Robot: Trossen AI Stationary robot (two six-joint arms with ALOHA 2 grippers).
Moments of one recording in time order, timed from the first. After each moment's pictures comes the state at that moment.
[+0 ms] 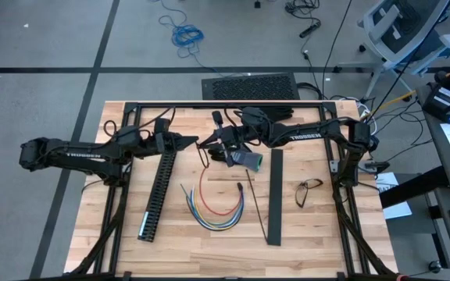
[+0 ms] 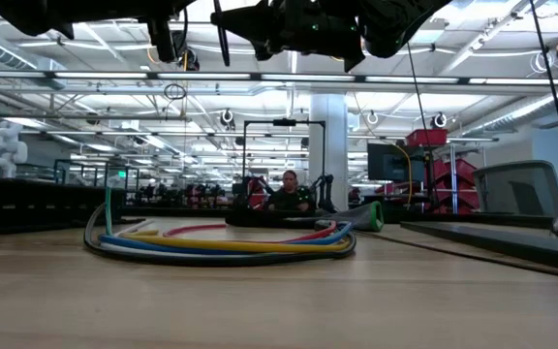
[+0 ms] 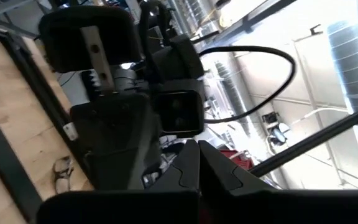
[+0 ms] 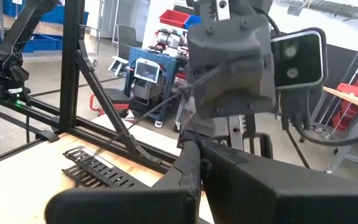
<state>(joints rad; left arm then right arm) 0.14 0.90 0.49 0.67 0.05 -1.14 -0.22 1.82 1.25 0.60 -0.52 -0.25</state>
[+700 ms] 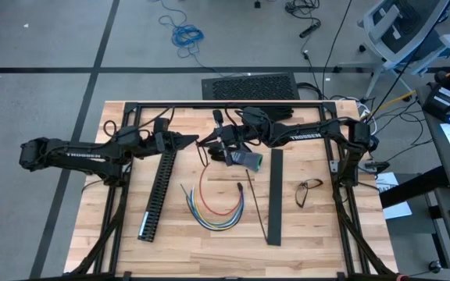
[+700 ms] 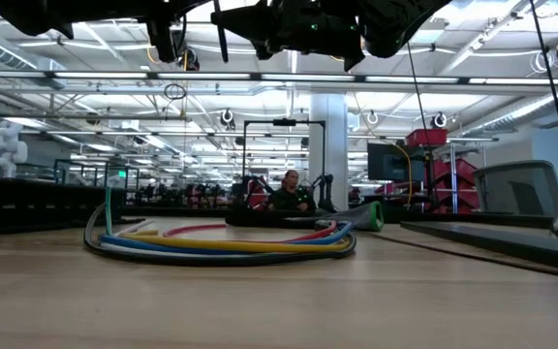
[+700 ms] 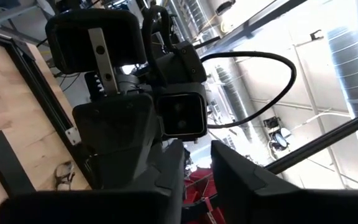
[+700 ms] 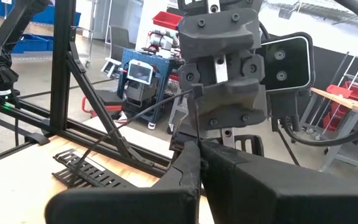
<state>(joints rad) 0.14 0.90 0.49 0.67 0.03 -1.14 -0.22 1.83 1.25 0.62 -0.49 -0.25</state>
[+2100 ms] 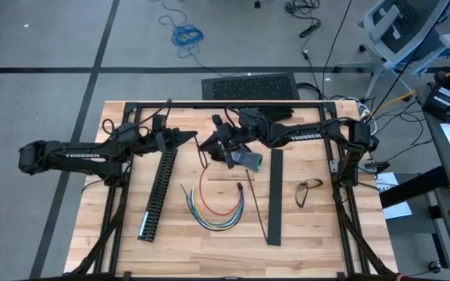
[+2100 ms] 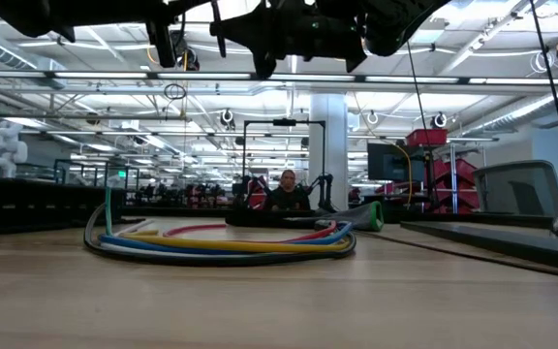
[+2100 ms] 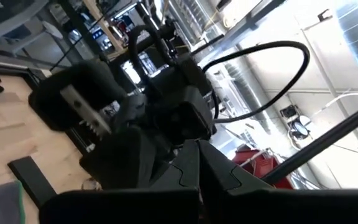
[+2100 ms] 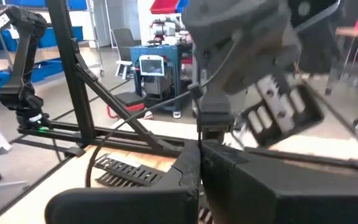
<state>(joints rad) 0.21 0.88 0.49 0.65 0.07 -1.01 -0.21 1.83 1.25 0.51 -0.50 0.01</state>
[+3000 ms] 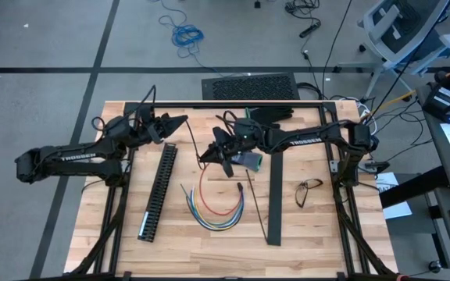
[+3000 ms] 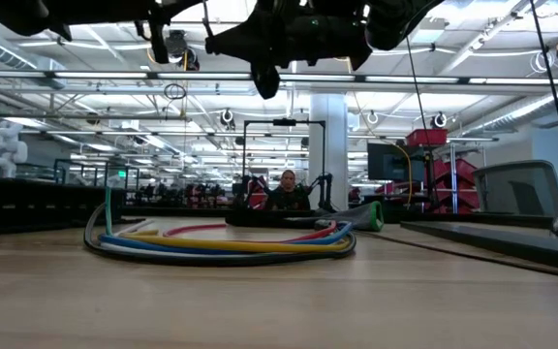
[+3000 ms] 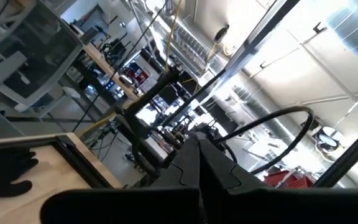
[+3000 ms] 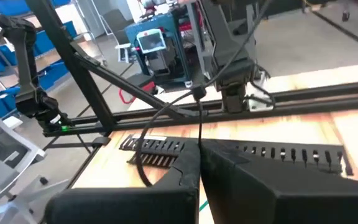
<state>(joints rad) 0.34 0.81 0.49 0.65 0.07 -0.84 -0.14 1.83 1.25 0.36 -0.44 0.20</state>
